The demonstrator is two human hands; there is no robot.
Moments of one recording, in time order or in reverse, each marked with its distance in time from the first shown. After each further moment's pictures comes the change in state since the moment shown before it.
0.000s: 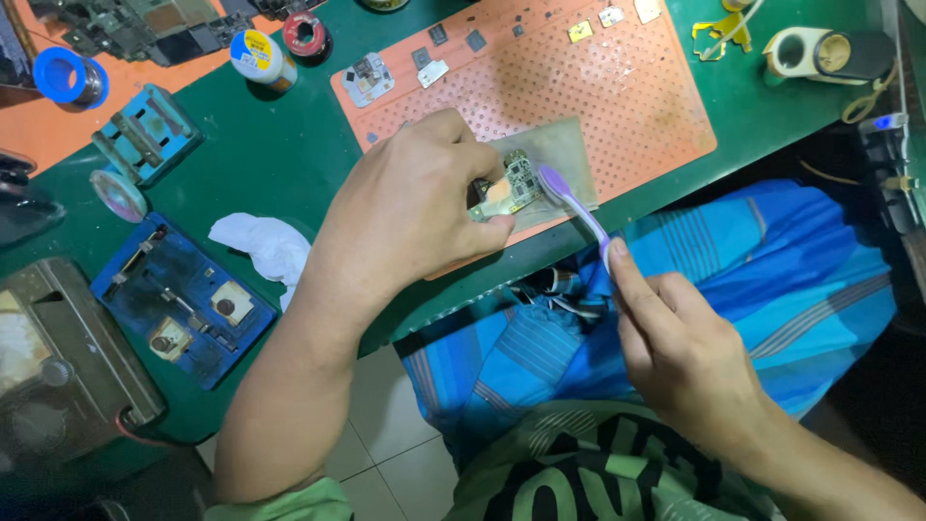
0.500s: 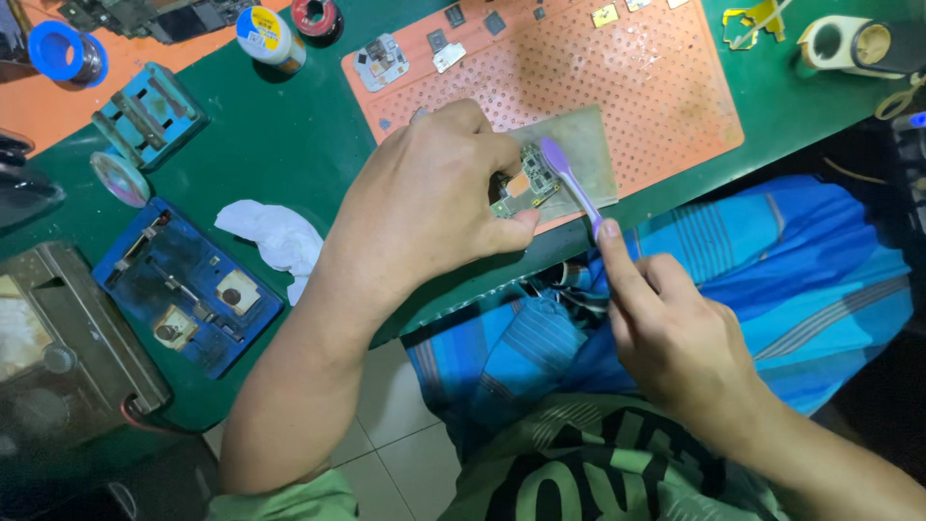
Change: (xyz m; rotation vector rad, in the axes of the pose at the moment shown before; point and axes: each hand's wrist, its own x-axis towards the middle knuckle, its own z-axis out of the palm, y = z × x) left_hand -0.002 -0.002 0.003 -0.007 0.044 -0.003; right_hand 0.019 -0.010 0.005 -0.170 -0.182 0.087
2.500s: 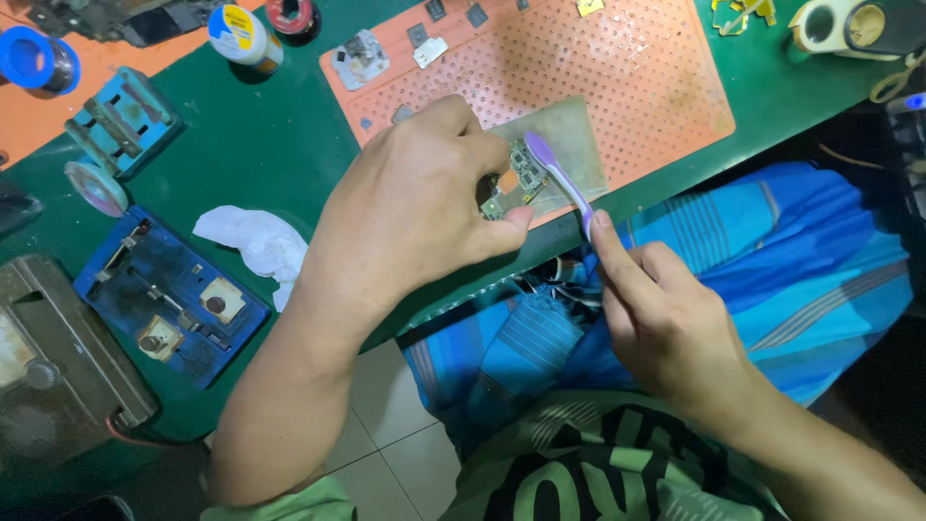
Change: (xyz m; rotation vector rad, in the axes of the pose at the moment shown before) left_hand 0.000 0.005 0.000 -0.007 0.033 0.045; right_hand -0.003 0.009 0.010 0.142 0.165 -0.099
